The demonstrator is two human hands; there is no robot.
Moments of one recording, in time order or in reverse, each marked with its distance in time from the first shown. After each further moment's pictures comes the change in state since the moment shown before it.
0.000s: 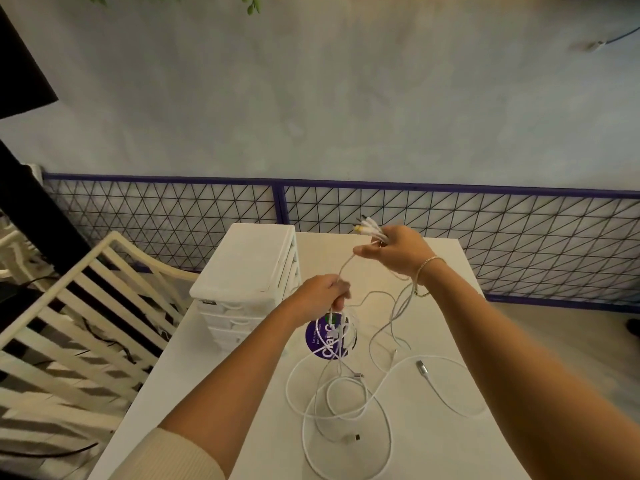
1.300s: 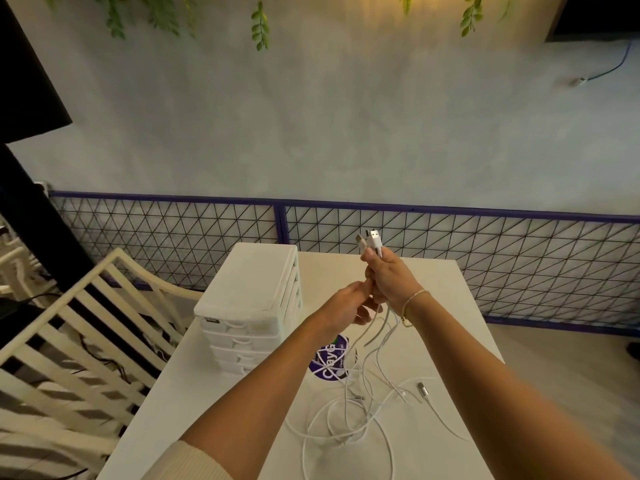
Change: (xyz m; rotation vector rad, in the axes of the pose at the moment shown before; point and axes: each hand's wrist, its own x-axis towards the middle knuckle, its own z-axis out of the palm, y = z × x) left_hand -0.007 0.037 0.021 -0.306 -0.058 0.125; right_hand -0.010 -0.011 0.025 0.636 0.068 0.072
